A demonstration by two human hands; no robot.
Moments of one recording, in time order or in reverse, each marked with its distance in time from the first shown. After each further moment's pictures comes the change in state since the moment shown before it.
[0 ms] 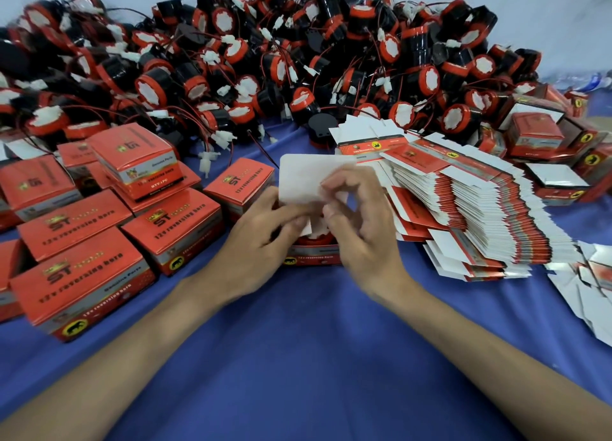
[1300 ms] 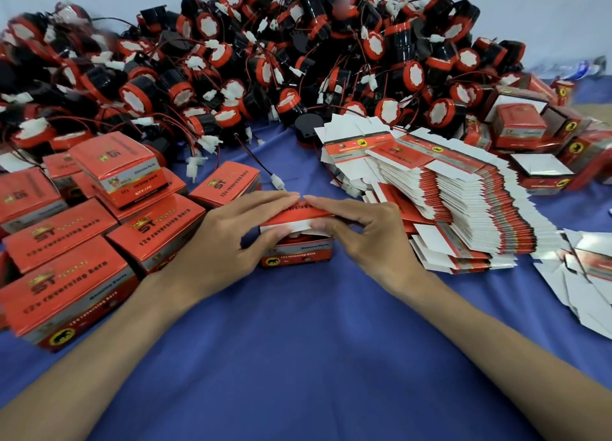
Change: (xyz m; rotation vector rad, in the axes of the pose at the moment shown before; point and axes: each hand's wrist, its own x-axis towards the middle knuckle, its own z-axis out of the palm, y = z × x) left_hand -0.001 -0.004 -0.018 0.270 0.055 0.325; right_hand -0.007 0.015 -0.031 -0.124 -0.160 0.070
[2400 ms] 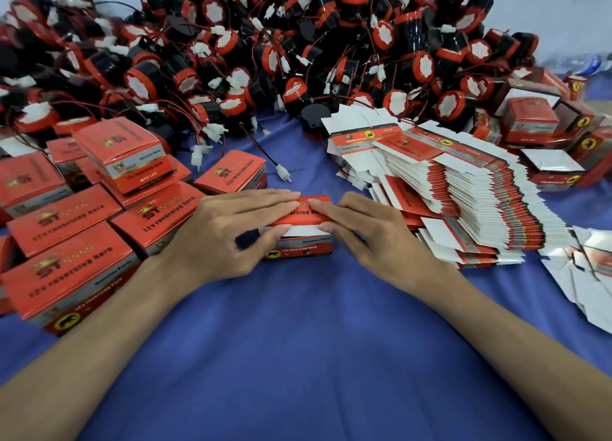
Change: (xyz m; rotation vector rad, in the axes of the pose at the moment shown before) left_hand -0.006 -0.009 -0.002 0.141 0.073 0.202; right_hand -0.001 0.014 -0.006 -0.305 -0.188 -0.356
